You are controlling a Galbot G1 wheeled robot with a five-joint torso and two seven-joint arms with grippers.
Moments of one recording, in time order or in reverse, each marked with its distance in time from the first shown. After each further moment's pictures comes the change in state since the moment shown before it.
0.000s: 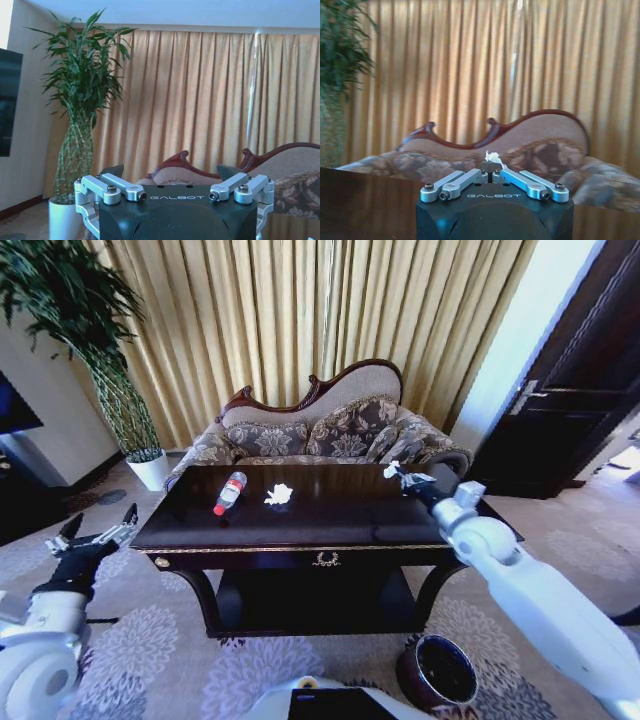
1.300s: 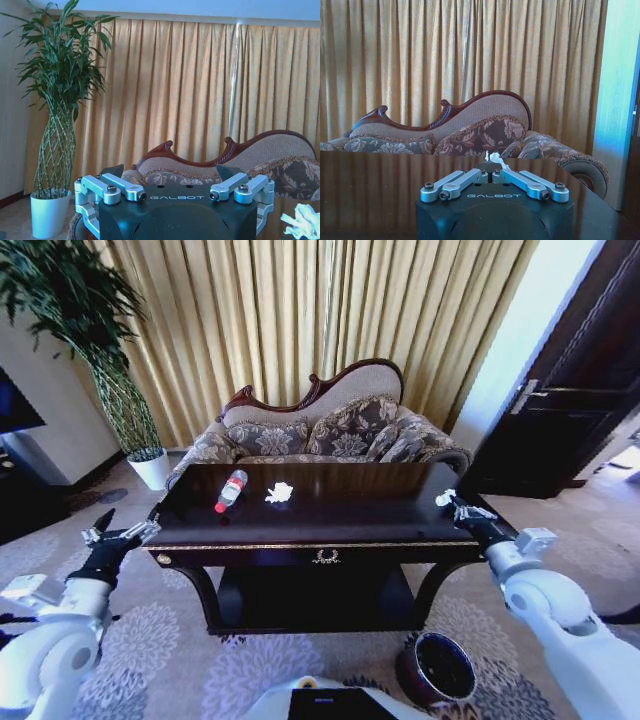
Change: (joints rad) left arm -0.050 0.070 0.078 0.063 0.016 0.005 0.019; right arm -0.386 0.116 0.357 0.111 -0.041 -0.026 0.012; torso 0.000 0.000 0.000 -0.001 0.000
